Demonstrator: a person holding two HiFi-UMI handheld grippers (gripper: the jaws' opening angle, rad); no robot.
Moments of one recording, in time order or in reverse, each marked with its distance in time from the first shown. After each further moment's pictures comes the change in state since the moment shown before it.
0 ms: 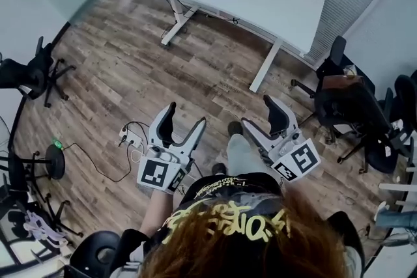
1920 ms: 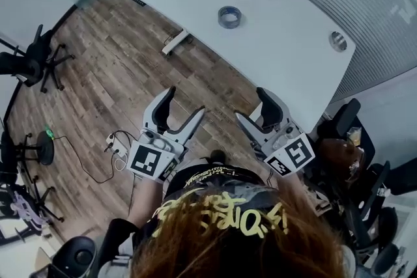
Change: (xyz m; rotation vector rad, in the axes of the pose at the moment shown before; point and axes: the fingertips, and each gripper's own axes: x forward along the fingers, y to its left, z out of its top) left arm 0.285 0.106 0.015 0.050 -0.008 0.078; right arm 0.188 -0.256 -0.001 0.057 0.007 0.187
